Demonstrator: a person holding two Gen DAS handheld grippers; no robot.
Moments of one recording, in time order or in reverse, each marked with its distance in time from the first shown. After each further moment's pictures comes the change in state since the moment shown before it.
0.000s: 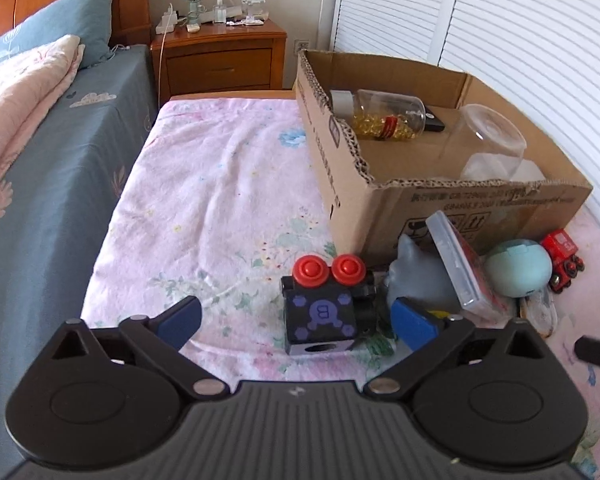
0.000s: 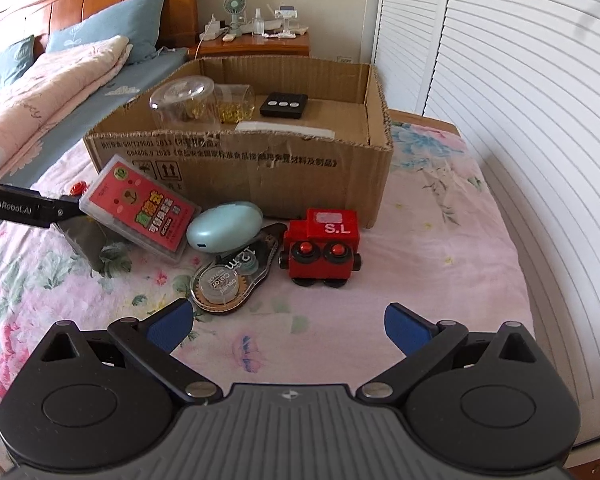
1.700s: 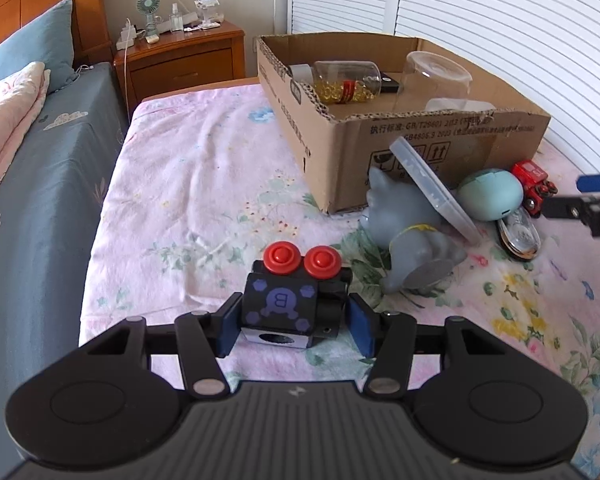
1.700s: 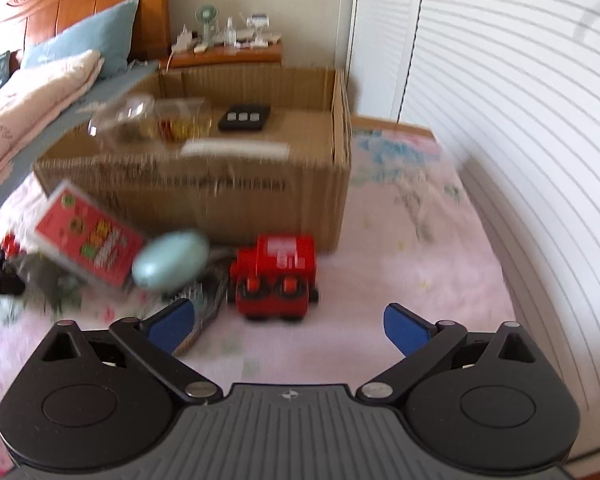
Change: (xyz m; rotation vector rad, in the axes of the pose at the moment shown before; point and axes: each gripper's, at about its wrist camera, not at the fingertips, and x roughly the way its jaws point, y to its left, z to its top) left arm -0.017 -0.003 -0.029 0.153 0.007 -0.042; right arm 0.021 -0.025 0.023 0.039 -0.062 -0.068
